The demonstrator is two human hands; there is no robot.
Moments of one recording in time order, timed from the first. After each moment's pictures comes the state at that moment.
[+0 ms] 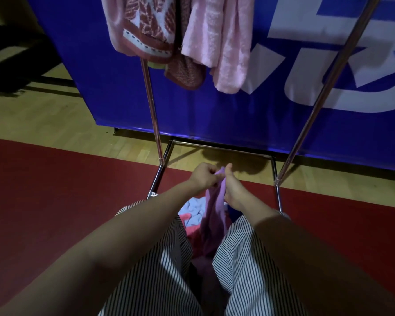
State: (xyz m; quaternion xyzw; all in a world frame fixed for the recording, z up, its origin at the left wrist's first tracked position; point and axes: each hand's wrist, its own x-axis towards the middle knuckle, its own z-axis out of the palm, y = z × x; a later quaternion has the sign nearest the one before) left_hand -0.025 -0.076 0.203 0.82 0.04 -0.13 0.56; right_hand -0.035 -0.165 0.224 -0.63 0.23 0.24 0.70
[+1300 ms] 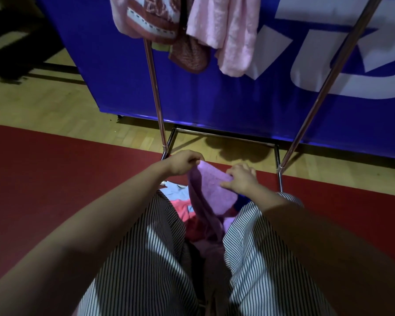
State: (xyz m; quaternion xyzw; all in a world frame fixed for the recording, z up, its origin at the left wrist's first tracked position) left_hand -0.045 -0.005 0.227 0.92 -0.14 -0.16 0.33; right_hand -0.049 -0.212 0.202 -0.97 -0.13 0.18 0.13
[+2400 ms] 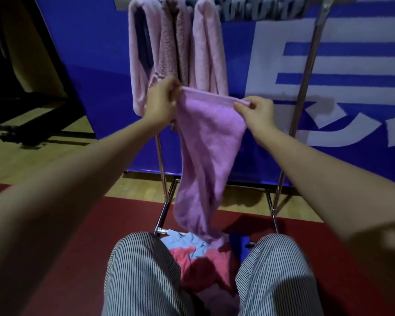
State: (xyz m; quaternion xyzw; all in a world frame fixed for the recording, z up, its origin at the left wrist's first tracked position) left_hand -0.039 0.004 0.502 0.87 -0.08 0.36 0.33; right_hand -0.015 -0.216 0.474 -0.80 -0.05 -0.21 0.56
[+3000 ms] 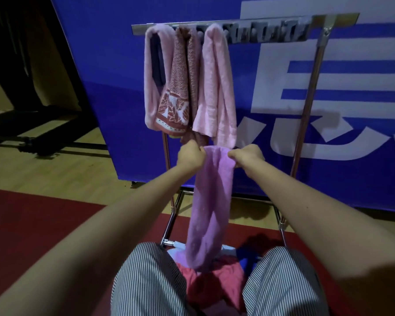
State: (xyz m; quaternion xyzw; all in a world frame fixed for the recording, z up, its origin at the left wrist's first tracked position) left_hand -0.058 -0.045 0.440 0.92 0.12 0.15 0.33; right_hand -0.045 -0.184 0.445 -0.84 0.13 0.01 0.53
